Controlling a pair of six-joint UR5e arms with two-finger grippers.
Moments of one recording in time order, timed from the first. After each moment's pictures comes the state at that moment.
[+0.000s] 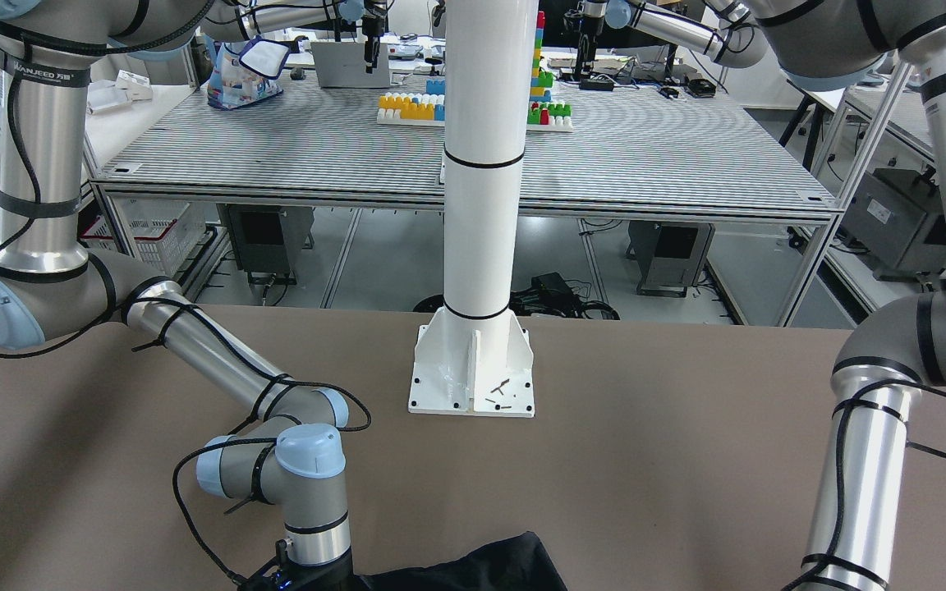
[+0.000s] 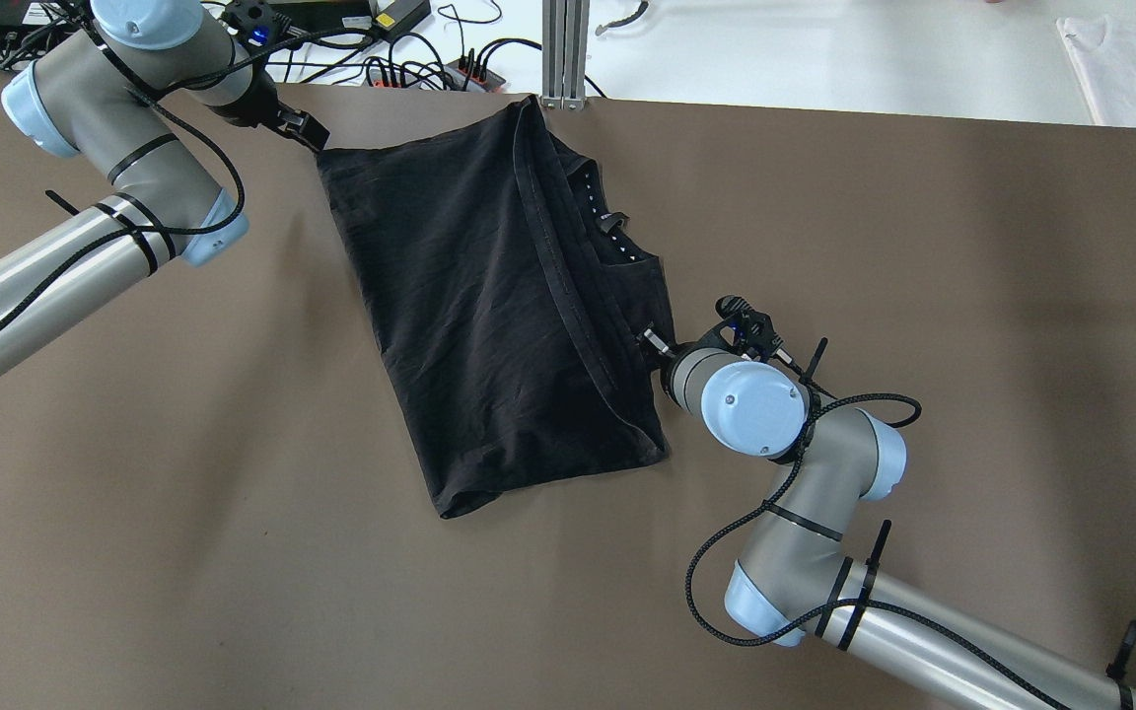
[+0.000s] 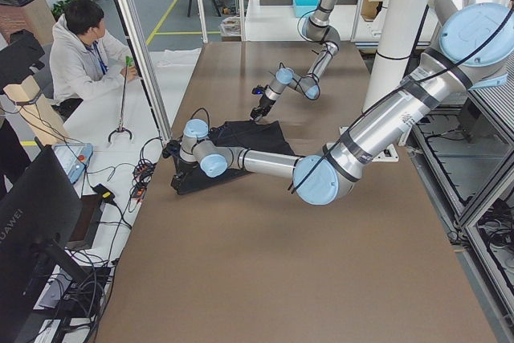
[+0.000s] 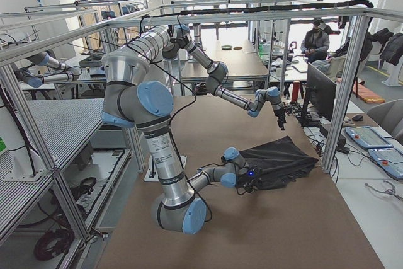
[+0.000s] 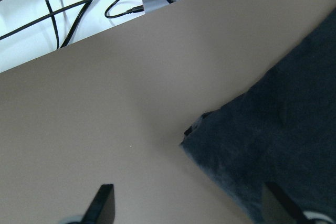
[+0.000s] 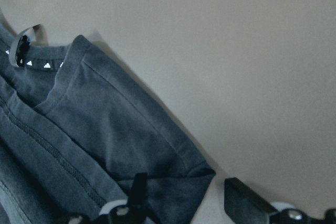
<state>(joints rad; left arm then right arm) -1.07 -2.44 -0.85 -2.25 -1.98 -0.50 0.56 -1.01 1.43 -0.95 1.44 1.93</state>
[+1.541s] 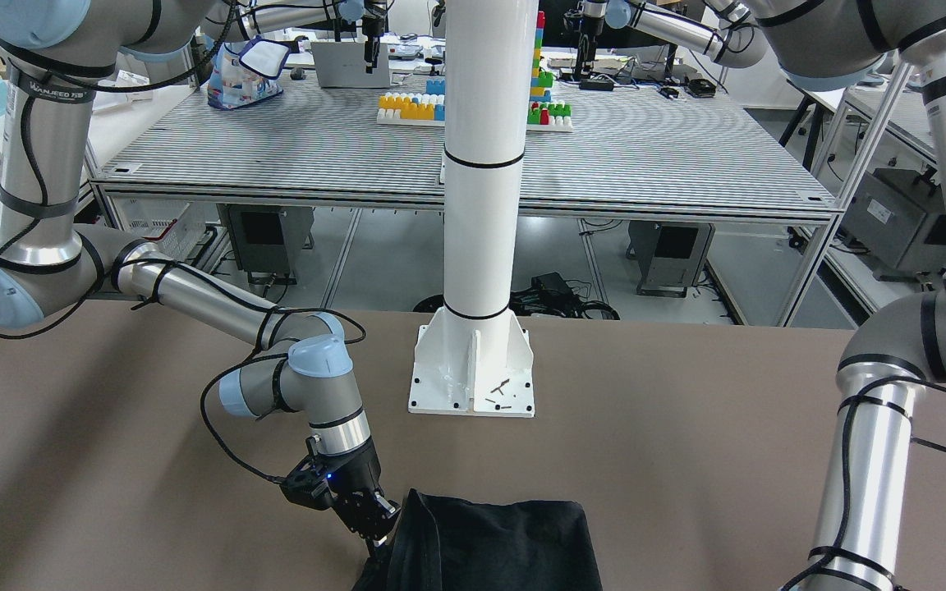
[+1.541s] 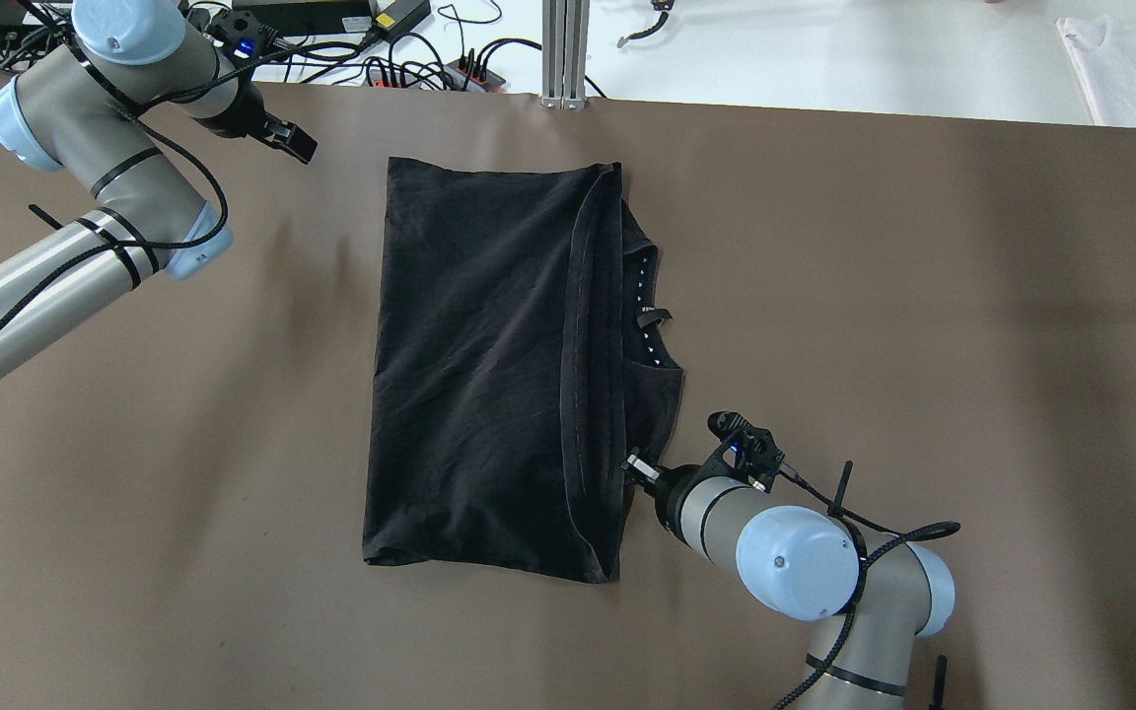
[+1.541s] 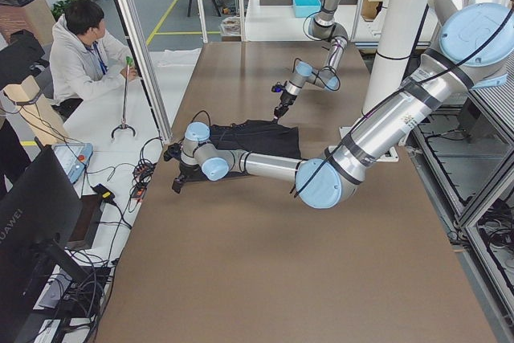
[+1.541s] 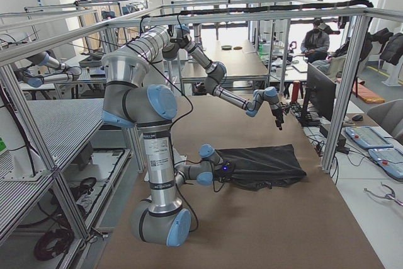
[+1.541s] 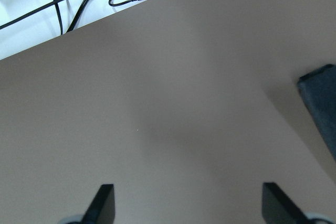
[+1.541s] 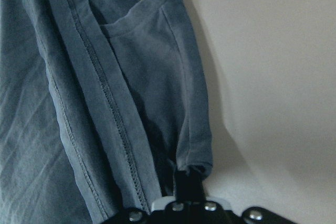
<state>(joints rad) -1.07 -2.39 -0.90 -2.25 -1.98 -0.50 0.37 -1.21 1.74 -0.96 1.42 1.92</state>
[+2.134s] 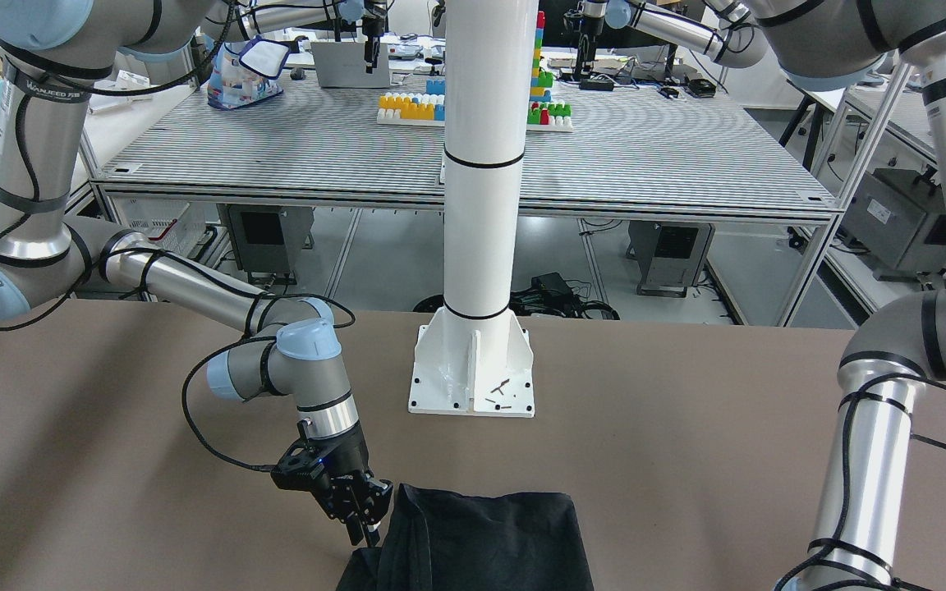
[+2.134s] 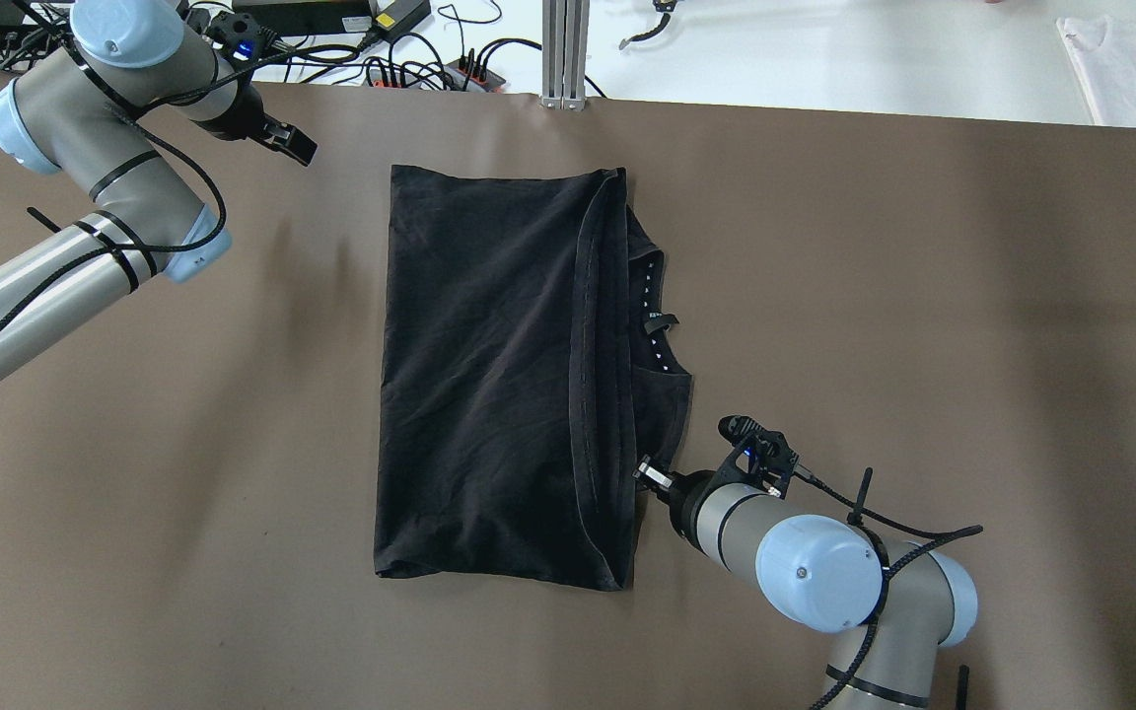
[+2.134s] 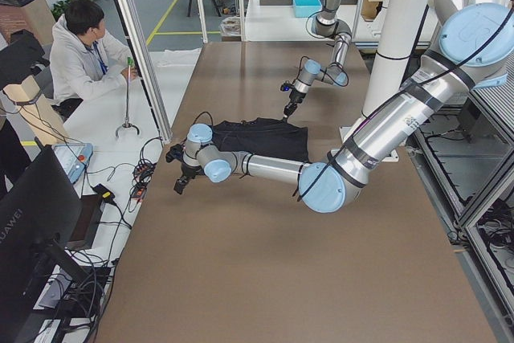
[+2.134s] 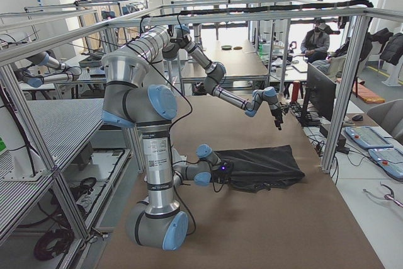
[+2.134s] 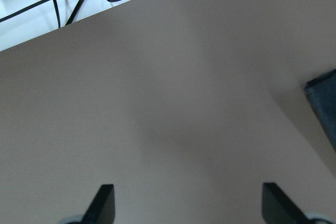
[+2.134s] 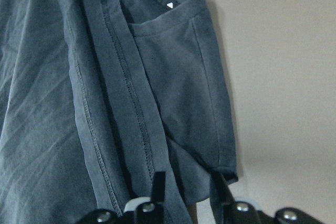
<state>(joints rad) -1.06 -2.36 -0.94 -2.25 -1.98 -0.52 0.36 -1.26 1.83 -1.01 1.41 1.73</state>
